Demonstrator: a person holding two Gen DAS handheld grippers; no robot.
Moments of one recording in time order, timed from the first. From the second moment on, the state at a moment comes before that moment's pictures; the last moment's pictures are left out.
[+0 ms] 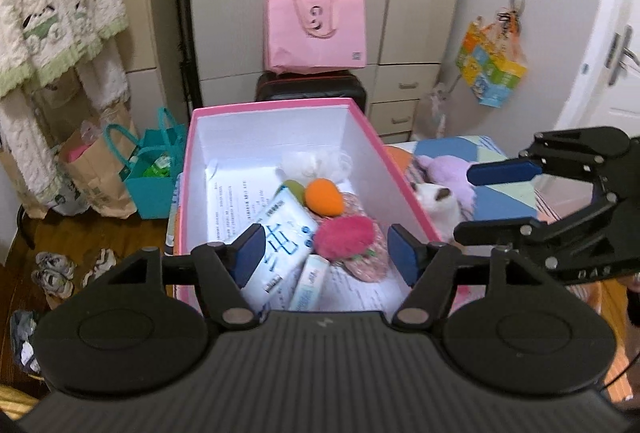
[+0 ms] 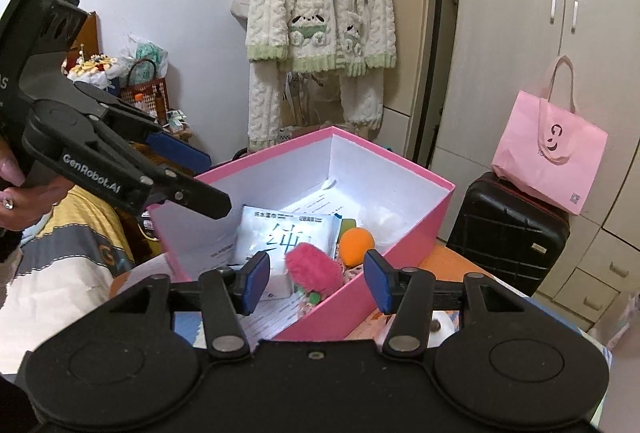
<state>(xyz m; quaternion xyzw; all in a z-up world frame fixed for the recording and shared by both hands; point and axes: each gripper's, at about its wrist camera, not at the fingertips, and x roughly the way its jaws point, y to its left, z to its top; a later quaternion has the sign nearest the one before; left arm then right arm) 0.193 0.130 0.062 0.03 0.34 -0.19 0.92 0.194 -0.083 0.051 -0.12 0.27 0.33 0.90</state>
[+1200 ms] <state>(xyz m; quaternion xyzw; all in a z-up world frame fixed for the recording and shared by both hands) 0.118 -0.017 0.060 0.11 0.36 -0.33 0.87 0.091 -0.216 0.041 -0.13 0.25 0.26 0.93</state>
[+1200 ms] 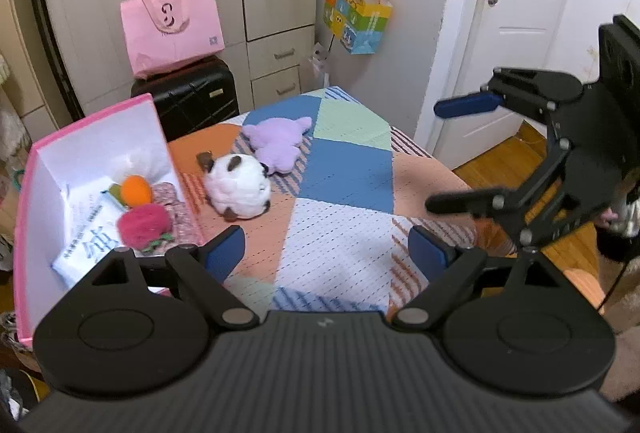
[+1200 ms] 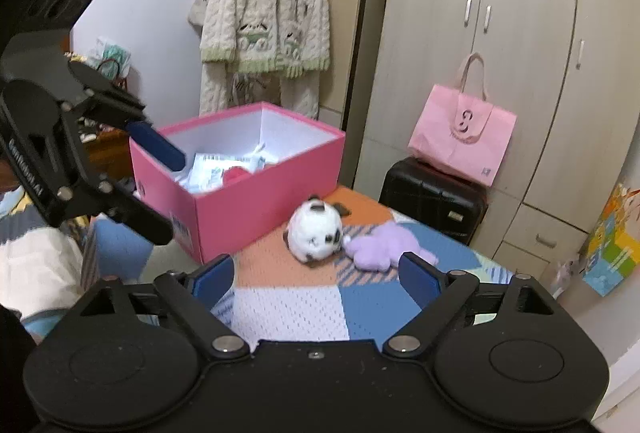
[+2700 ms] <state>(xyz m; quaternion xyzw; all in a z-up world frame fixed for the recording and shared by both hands) 0.253 -0.071 -0.028 0.01 0.38 -0.10 0.92 0.259 -0.179 -0.060 -0.10 0.26 0.38 0.88</state>
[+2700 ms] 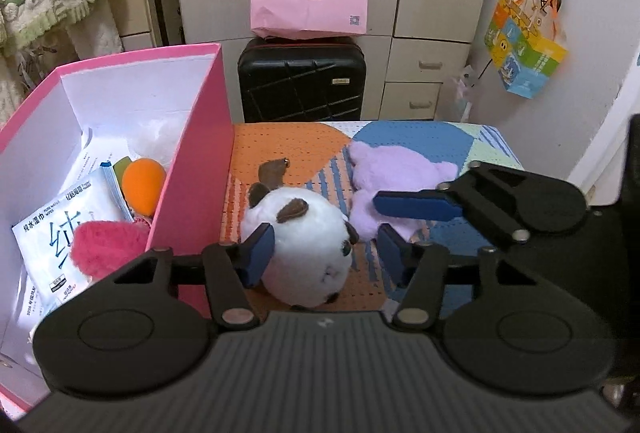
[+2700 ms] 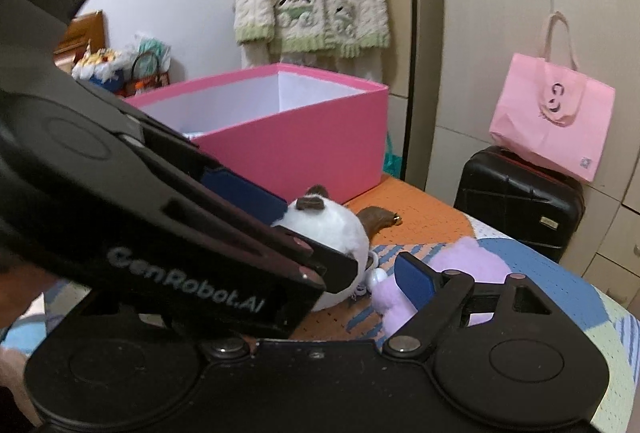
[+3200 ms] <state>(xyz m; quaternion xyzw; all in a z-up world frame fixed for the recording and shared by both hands) 0.255 -0.065 -0.026 -0.01 0.39 -0.13 0.91 0.277 -0.170 -0.079 -0.10 0.29 0.40 0.86</state>
